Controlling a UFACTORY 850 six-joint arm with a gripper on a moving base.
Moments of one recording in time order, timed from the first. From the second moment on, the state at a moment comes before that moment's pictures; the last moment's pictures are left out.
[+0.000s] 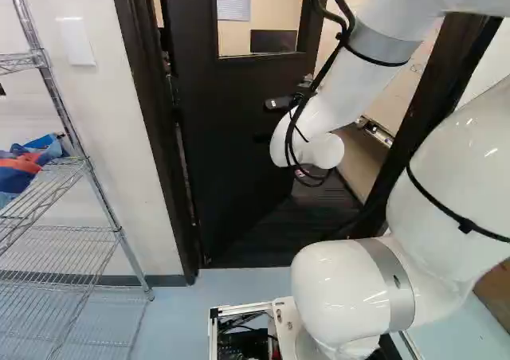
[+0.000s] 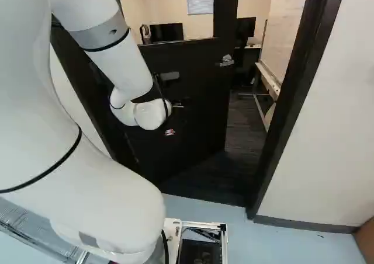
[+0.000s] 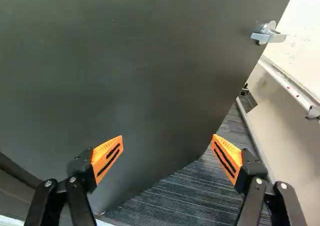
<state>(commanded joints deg) -2.4 6.7 -19.9 -9.6 44.3 0.0</state>
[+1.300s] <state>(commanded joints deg) -2.4 6.7 -19.9 -9.6 44.3 0.0</state>
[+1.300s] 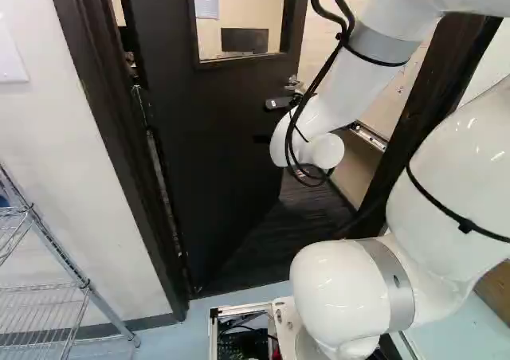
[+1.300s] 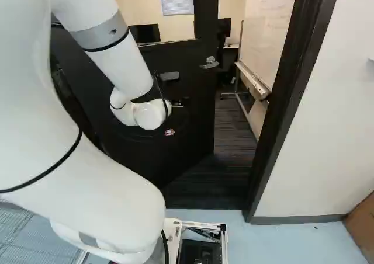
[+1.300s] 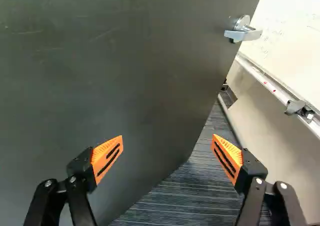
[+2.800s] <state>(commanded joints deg) -1.9 5.4 -21.0 -9.4 44.3 0.0</state>
